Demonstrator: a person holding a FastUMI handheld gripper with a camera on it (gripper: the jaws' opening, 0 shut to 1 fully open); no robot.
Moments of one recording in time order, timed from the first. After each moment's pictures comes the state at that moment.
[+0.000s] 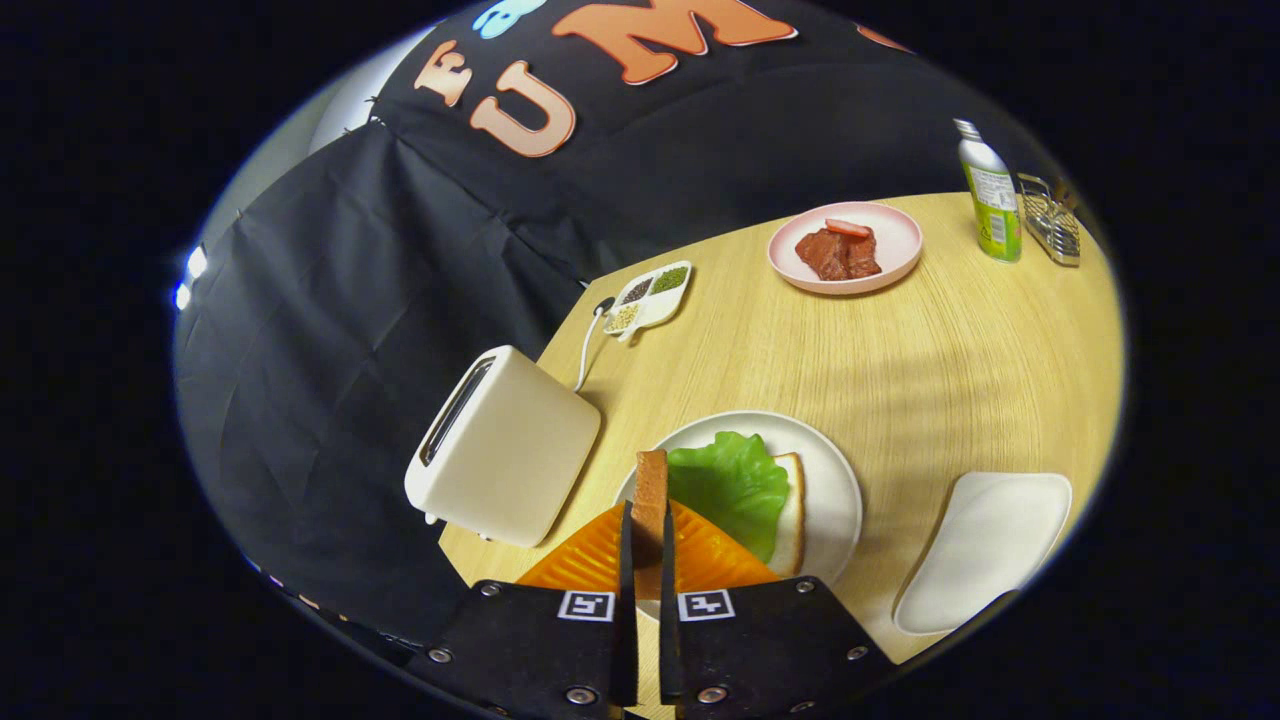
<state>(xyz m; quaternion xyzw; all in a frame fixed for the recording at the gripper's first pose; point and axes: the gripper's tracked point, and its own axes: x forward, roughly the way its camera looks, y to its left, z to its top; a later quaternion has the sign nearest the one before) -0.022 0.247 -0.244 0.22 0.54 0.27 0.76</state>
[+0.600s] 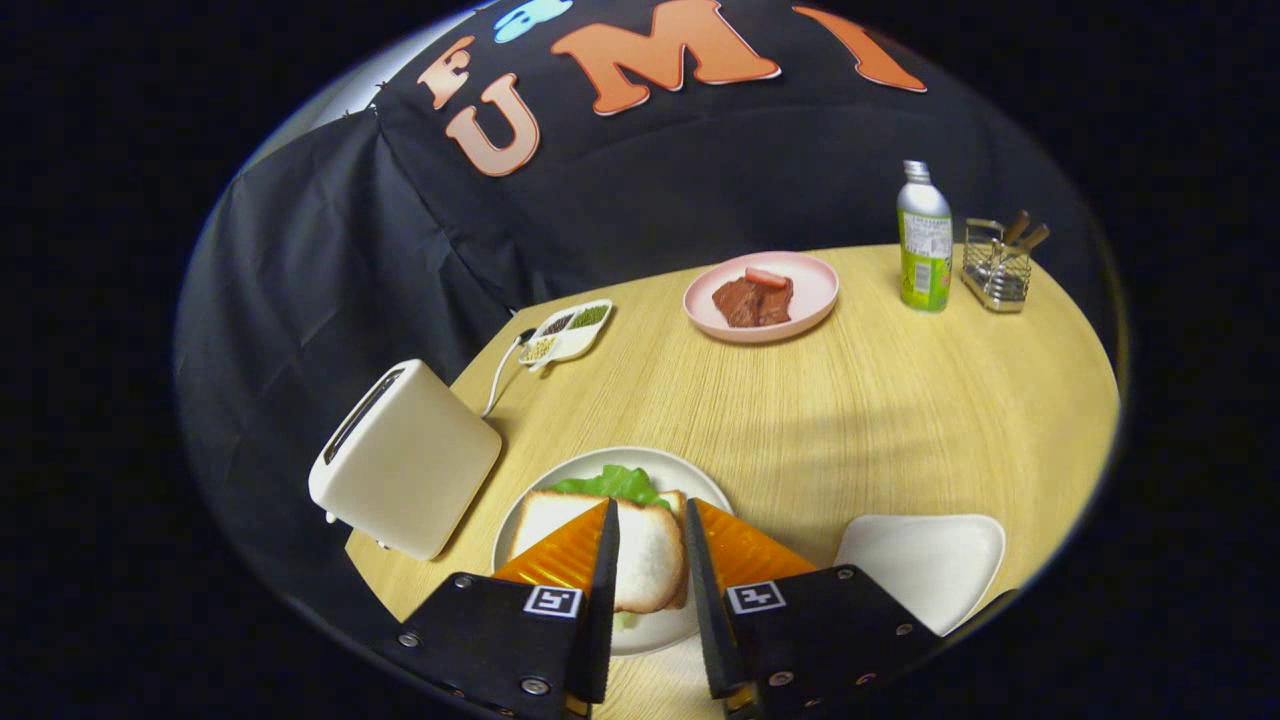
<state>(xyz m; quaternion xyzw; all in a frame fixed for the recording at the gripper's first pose) 0.016 0.199 -0.259 0.13 0.46 0.20 0.86</state>
